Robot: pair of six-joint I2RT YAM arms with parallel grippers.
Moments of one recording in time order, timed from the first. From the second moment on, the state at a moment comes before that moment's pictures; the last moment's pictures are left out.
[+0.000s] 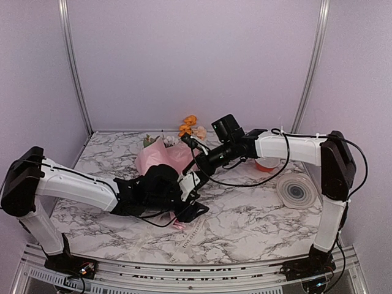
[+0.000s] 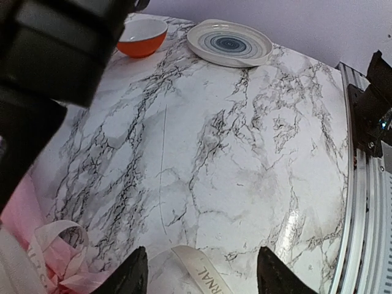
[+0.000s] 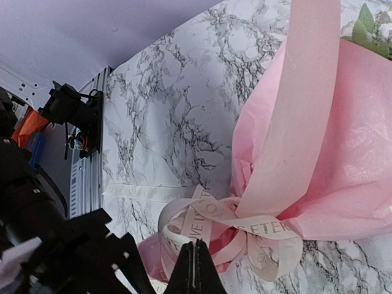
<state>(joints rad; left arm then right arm) -1.12 1.69 0.94 0.19 0.04 -0.06 0.72 1.91 1.48 -0.35 -0.77 -0.03</state>
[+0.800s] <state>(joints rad) -0.98 1.47 0.61 0.48 -0.22 -0.03 0.81 1.91 1.48 -0.26 -0.68 0.28</state>
